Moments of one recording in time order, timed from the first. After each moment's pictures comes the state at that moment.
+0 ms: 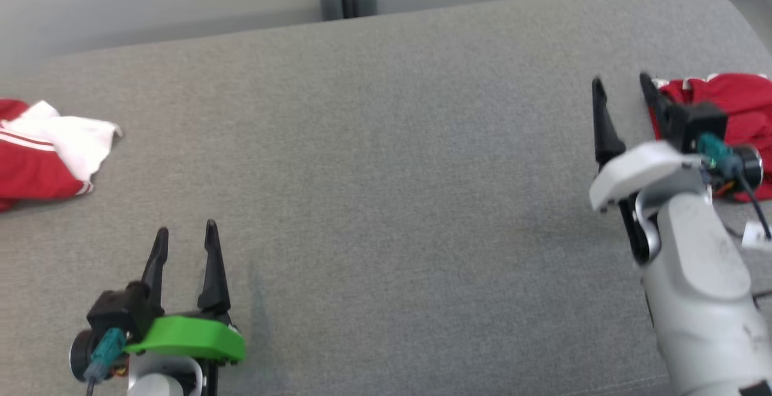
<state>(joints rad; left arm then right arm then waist) -0.11 0.09 -0.07 0.24 -0.32 -0.07 -0.26 -0.65 -0.06 -0.11 0.66 0.01 0.13 -0.26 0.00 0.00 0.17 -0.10</state>
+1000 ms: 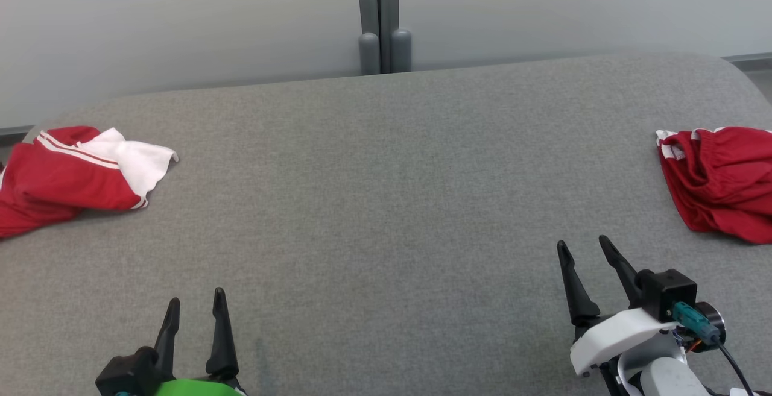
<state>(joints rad) 0.08 0.05 -0.05 0.22 -0.37 -0.08 -0.26 -0.12 -0.05 0.04 0.34 0.18 0.13 -0.26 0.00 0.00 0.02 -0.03</state>
